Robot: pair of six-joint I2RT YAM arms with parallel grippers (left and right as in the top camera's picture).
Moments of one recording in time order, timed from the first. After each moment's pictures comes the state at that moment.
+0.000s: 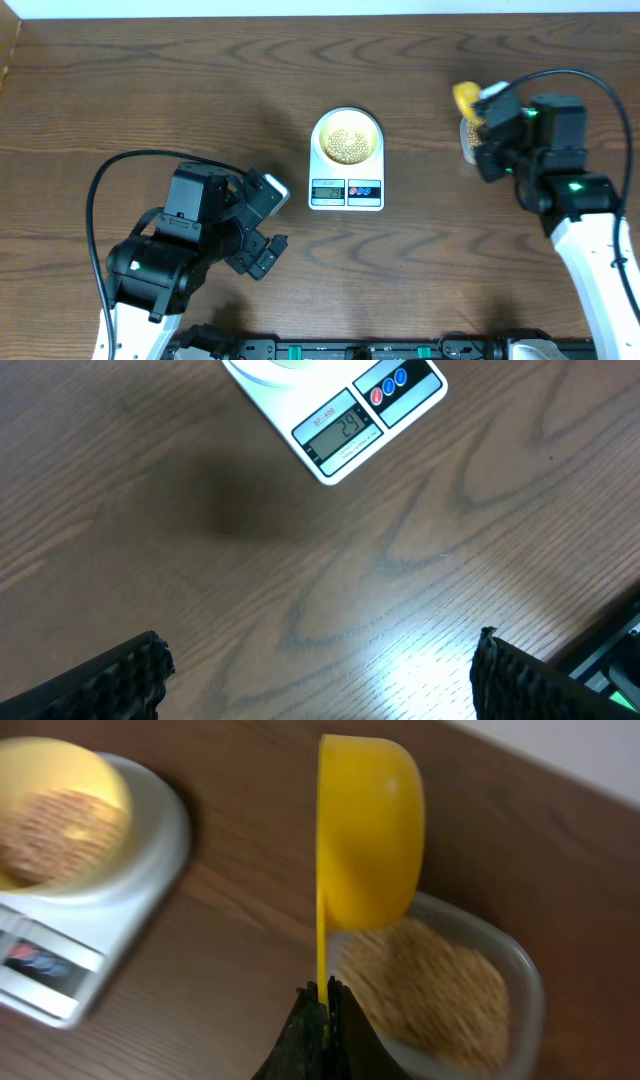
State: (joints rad) left arm -0.30 0.94 1.06 -1.15 0.20 0.40; right arm 0.06 1.24 1.01 -0.54 -0.14 -0.35
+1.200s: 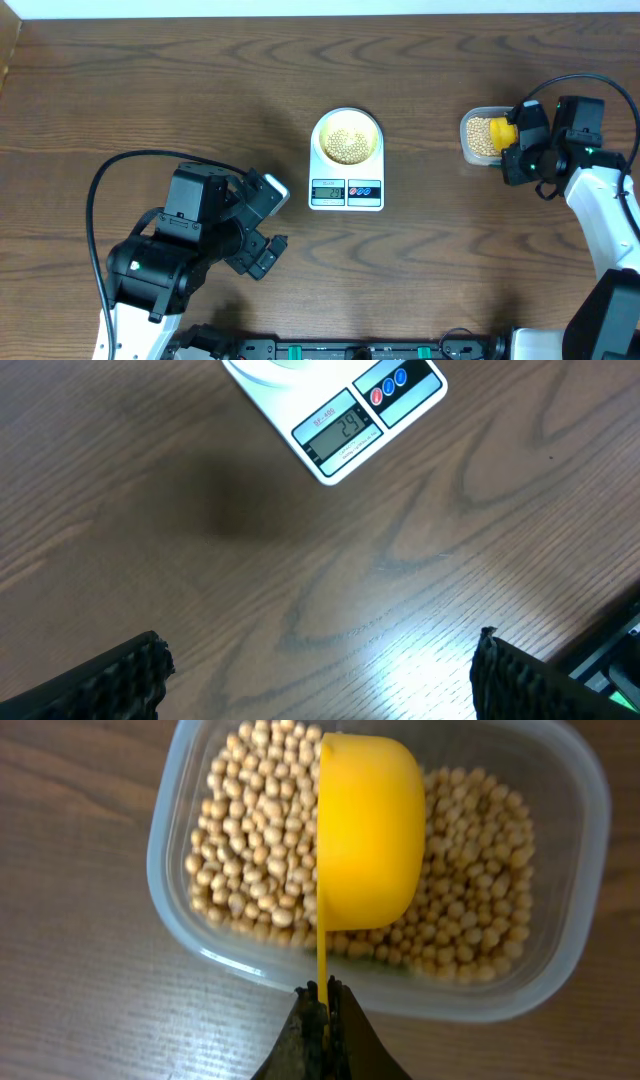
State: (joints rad) left arm -0.30 0.94 1.06 -1.16 0.20 0.40; right arm -0.18 1.54 1.01 -0.58 -0.19 -0.36
